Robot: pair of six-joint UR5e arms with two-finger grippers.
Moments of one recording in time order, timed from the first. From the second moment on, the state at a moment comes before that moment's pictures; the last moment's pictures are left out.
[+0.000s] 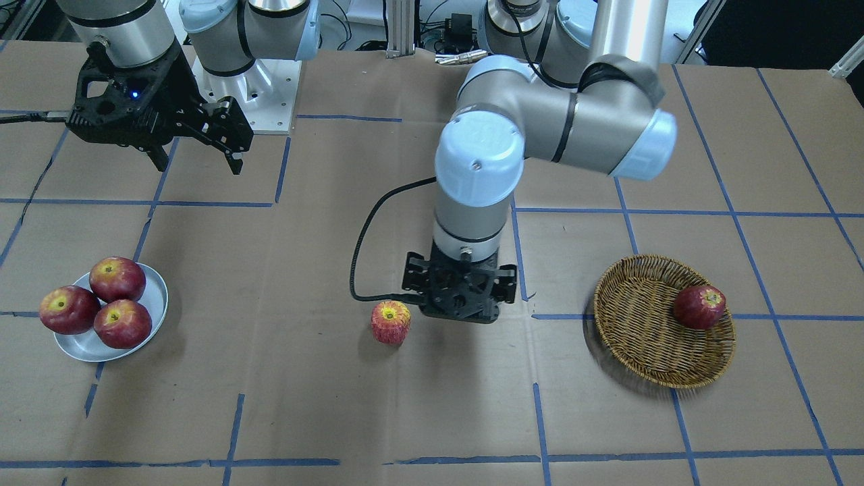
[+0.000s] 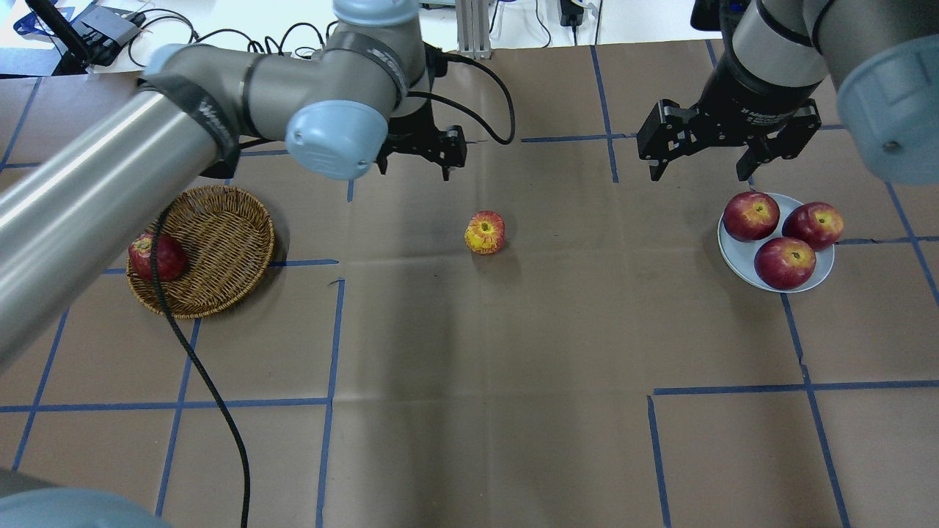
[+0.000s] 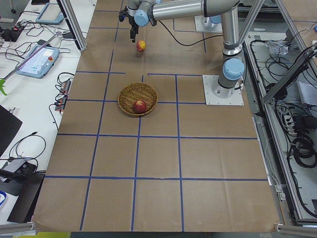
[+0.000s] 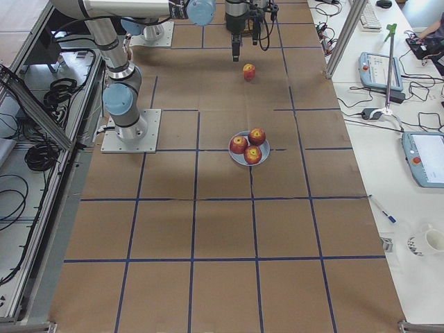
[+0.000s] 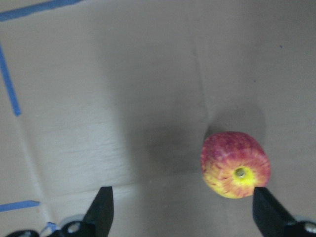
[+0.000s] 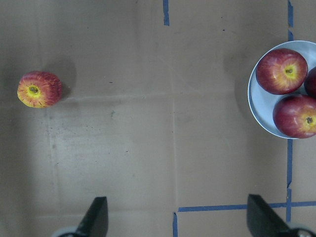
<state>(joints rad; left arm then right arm) -1.79 -1.93 -1.48 -1.24 1.61 -0.09 1.56 -1.63 1.64 -1.64 -1.55 0.04</state>
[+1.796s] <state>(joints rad) -1.64 -1.54 -1.68 -1.52 1.65 0.02 1.84 -1.23 1.44 -1.82 -1.56 0.37</state>
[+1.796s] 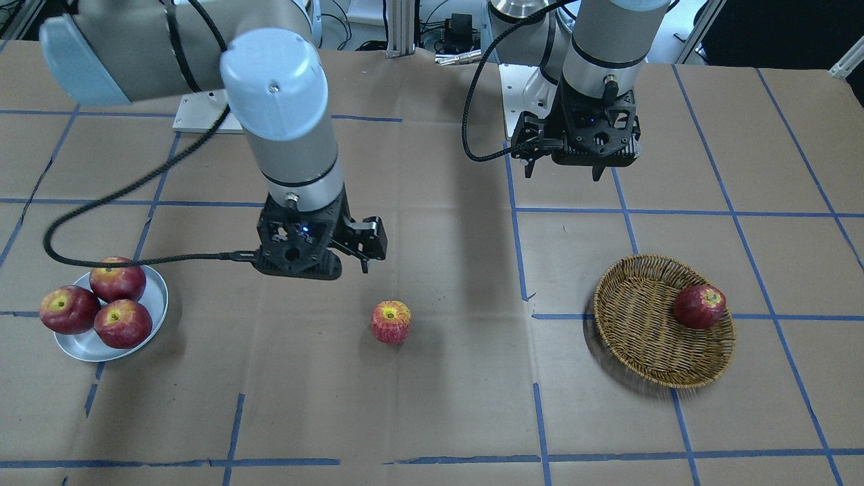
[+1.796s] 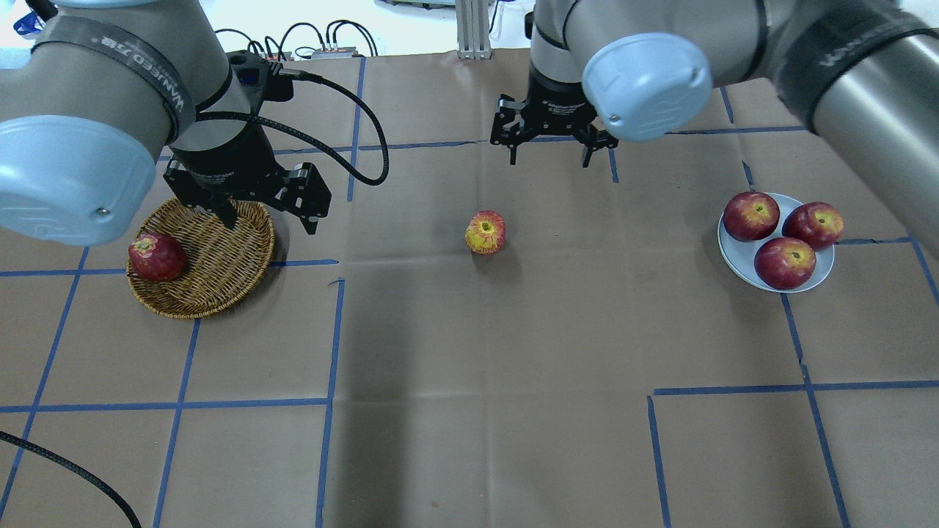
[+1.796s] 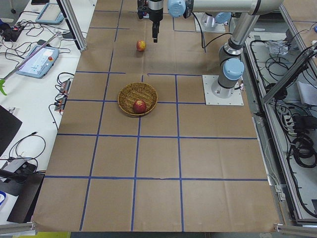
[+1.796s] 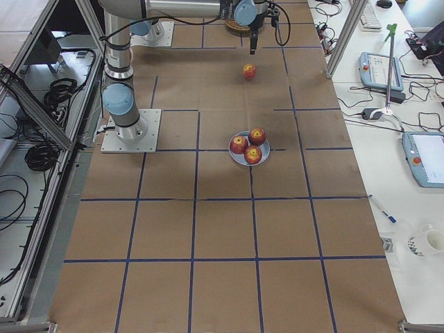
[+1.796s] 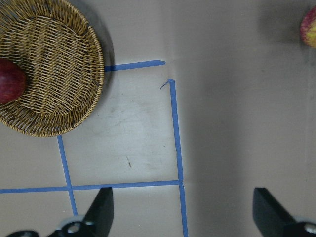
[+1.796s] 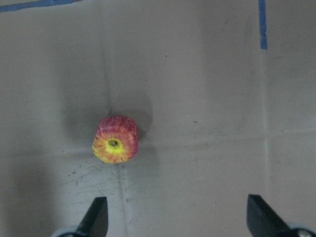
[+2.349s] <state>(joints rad) -1.65 -1.53 -1.68 -1.52 1.64 0.03 1.92 -1.04 1.46 -2.06 -1.56 0.43</state>
